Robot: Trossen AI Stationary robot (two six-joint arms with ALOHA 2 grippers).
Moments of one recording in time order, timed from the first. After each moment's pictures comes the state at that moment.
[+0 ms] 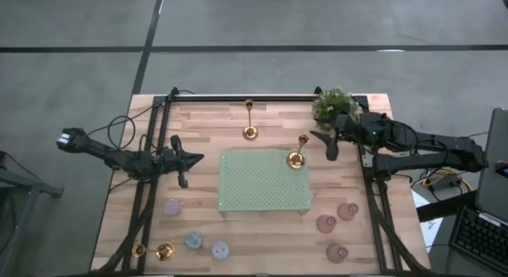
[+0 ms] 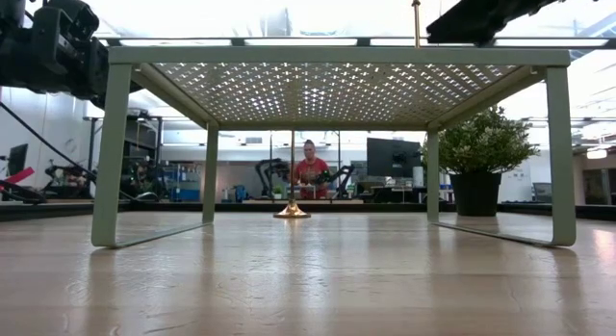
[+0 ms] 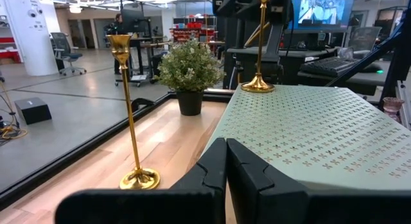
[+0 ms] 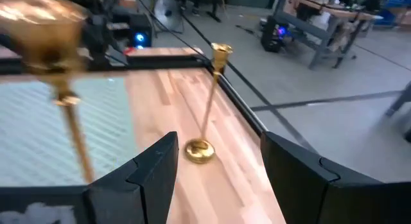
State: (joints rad) left arm -0.32 0.35 0.01 0.31 -0.60 0.00; right arm -0.18 0.72 0.68 -0.24 0.20 -0.07
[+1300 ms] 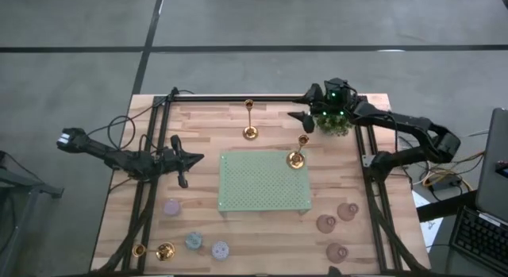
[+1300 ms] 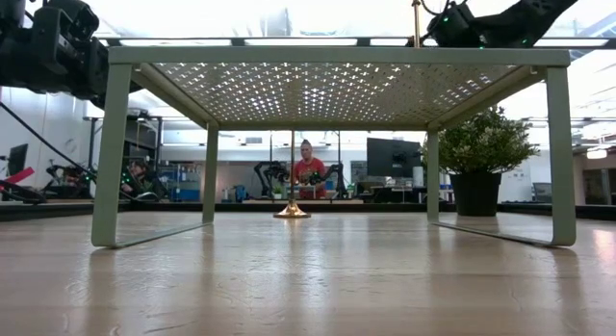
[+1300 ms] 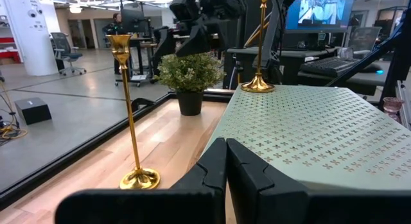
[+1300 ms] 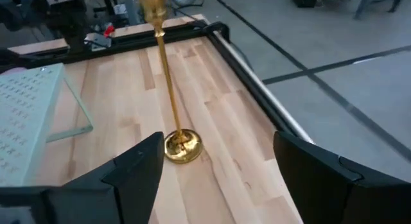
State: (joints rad) left arm -0.32 0.35 0.01 0.31 -0.60 0.00; right arm -0.70 1.29 0.75 0.14 -0.42 -0.08
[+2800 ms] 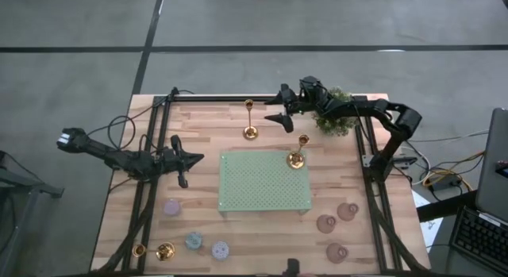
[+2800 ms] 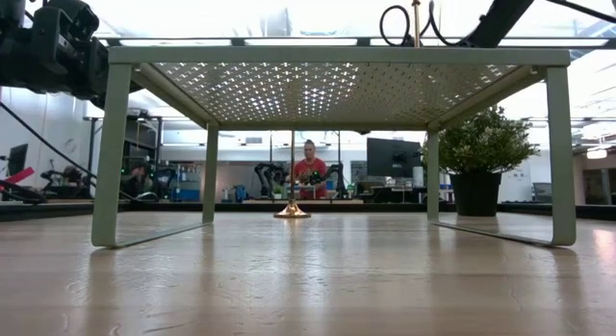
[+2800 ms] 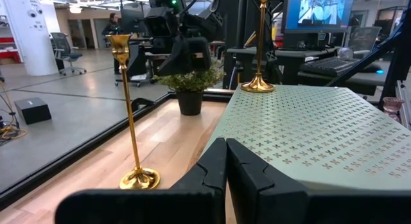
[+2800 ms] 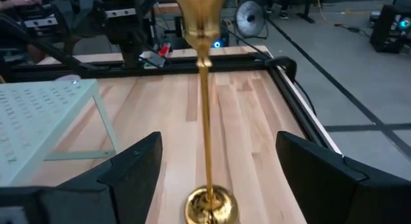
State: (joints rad) left arm -0.32 0.35 0.01 0.31 -0.60 0.00; right arm -0.65 1.72 0.93 0.51 -0.66 -0.11
